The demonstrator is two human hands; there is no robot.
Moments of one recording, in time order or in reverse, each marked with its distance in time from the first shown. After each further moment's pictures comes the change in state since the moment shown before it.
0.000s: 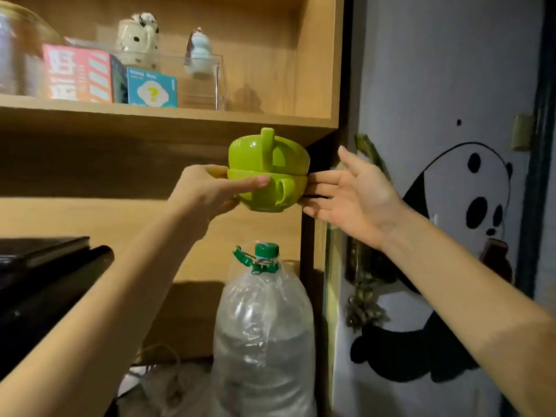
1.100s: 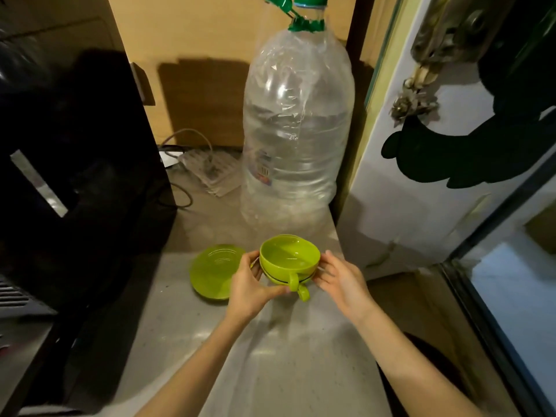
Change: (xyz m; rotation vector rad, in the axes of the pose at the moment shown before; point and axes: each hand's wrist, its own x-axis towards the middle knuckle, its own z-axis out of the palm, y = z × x) left_hand -0.300 -0.373 0.026 0.070 0.058 -0.536; right_hand -0.190 0.410 -0.042 0.313 0.551 0.654
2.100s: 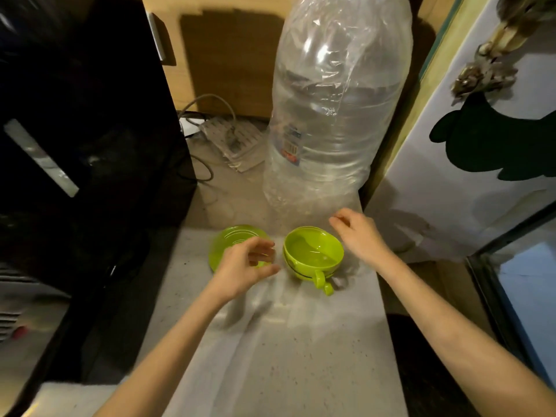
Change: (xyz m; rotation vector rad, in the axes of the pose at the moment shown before) left_hand 0.011 0.024 -0.058 0.358 -0.170 -0.063; right_hand 0.055 -0.039 0.032 -1.339 -0.091 -0.437
